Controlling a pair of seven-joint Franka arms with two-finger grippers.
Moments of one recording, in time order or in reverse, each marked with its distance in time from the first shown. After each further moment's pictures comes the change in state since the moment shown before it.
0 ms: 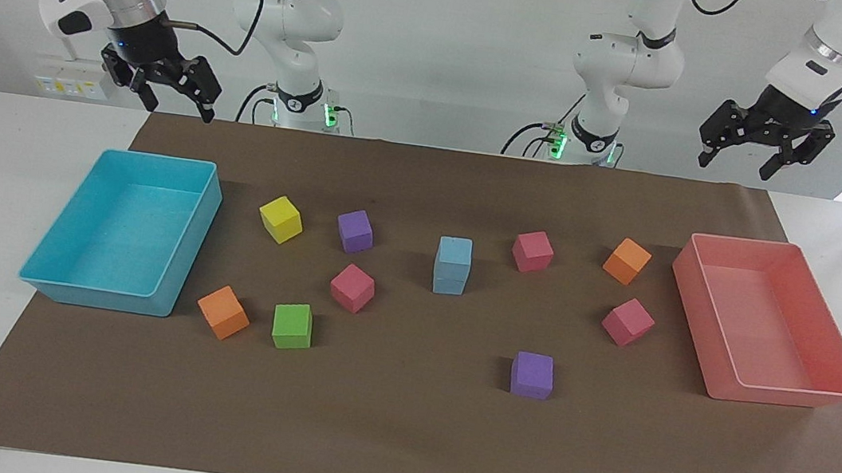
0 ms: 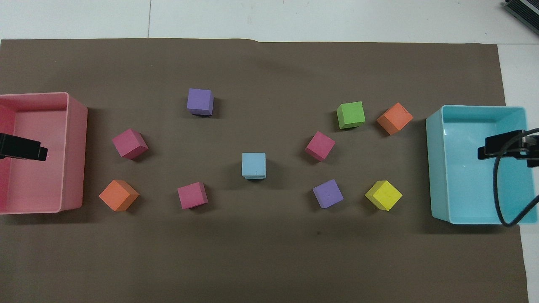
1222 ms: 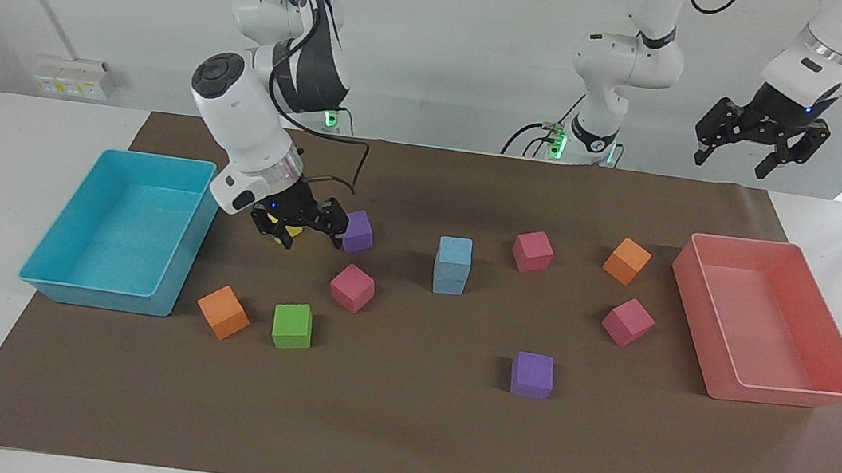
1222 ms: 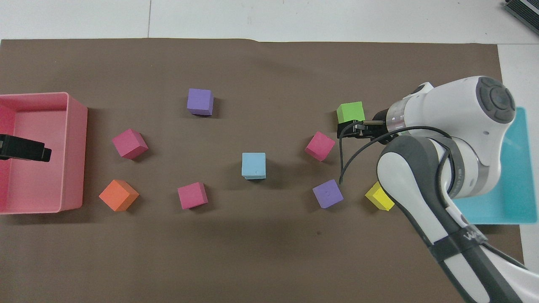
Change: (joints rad) left arm -0.001 -0.005 -0.008 -0.006 -0.007 0.002 0.000; right arm 0.204 0.224 0.021 -0.190 0.083 0.518 0.000
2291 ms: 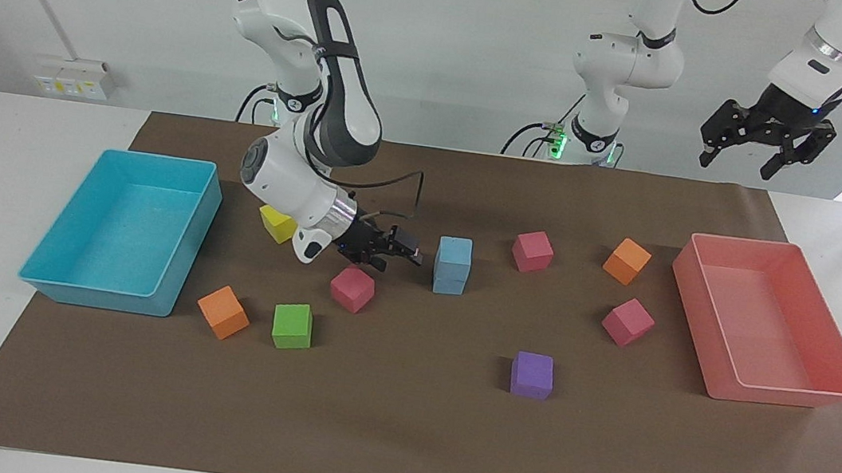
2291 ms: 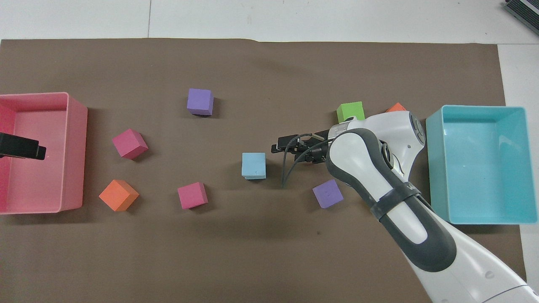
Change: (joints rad) left arm 0.000 0.001 0.010 0.000 0.004 0.002 -0.001; right arm 0.134 0.140 0.010 -0.148 0.752 0.229 -0.206
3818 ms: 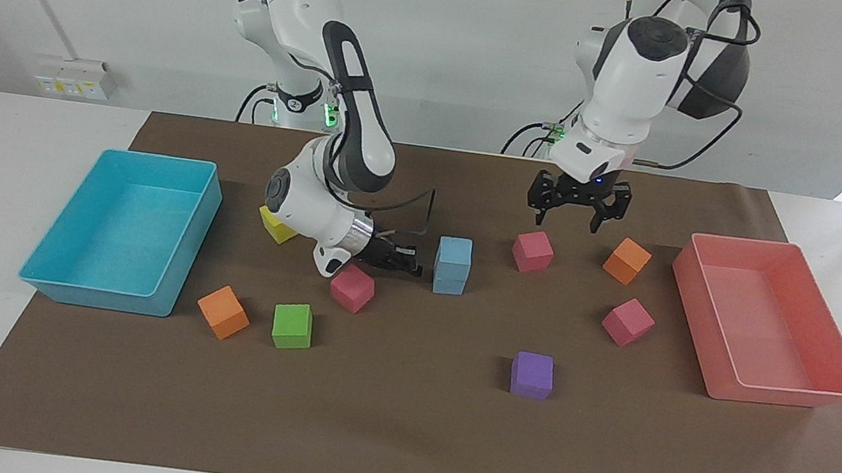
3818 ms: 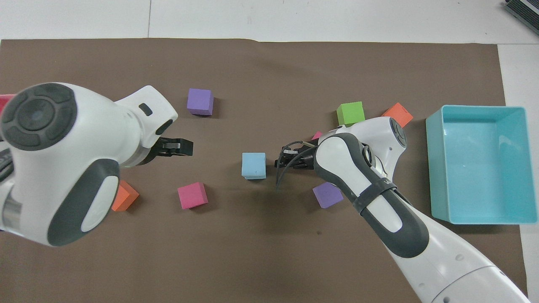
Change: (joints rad) left arm -0.305 0.038 -0.008 -0.313 0.051 0.417 -0.359; right arm 0.053 0.126 0.015 -0.002 0.142 0.016 -0.049
